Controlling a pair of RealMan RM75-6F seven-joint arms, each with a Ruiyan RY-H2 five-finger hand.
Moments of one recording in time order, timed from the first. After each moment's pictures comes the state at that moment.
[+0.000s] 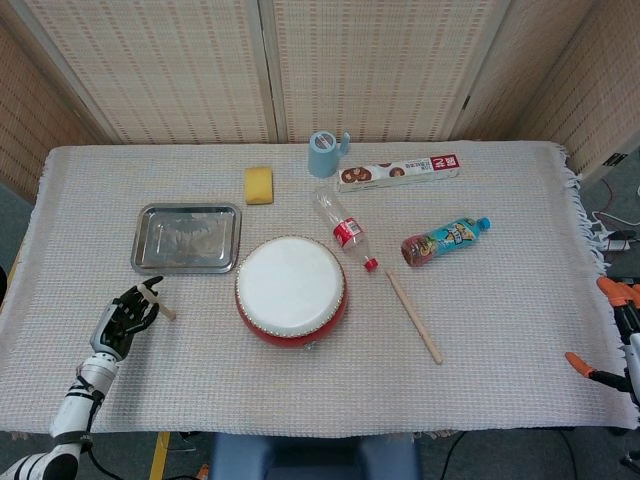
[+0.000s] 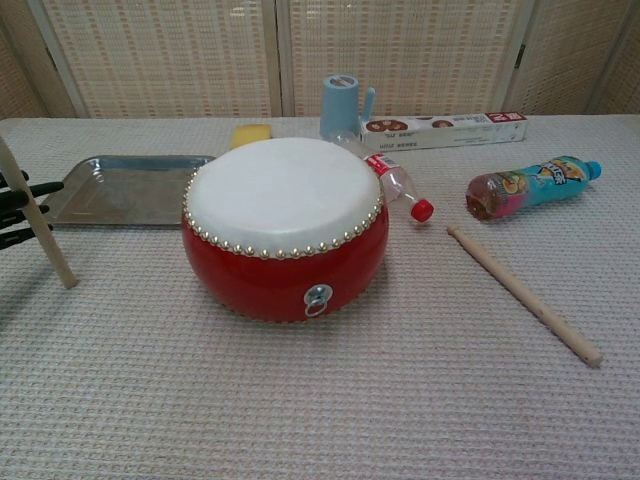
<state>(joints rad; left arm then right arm) -0.28 -1.37 -0.33 -1.53 1.22 0.83 -1.31 0.00 -1.02 0.06 -1.57 -1.56 1.61 0.28</state>
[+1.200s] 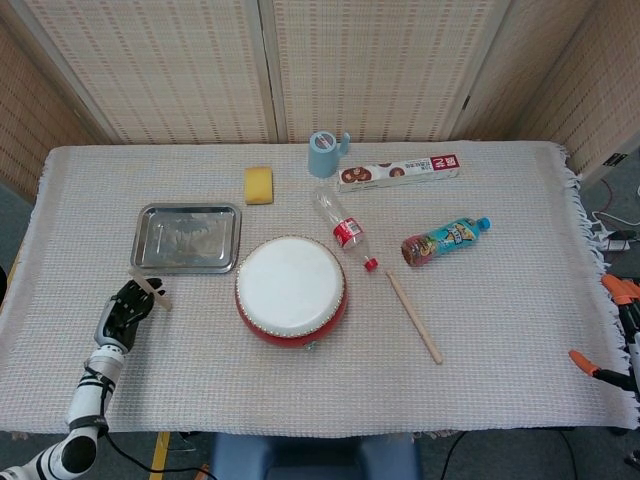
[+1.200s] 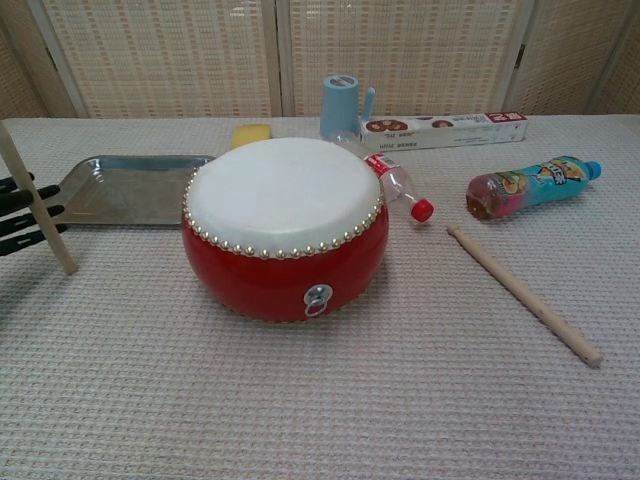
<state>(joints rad) -0.29 -1.46 -0.40 -1.48 1.04 0.81 -1.27 0.00 -1.00 0.07 -1.57 -1.56 1.61 0.27</state>
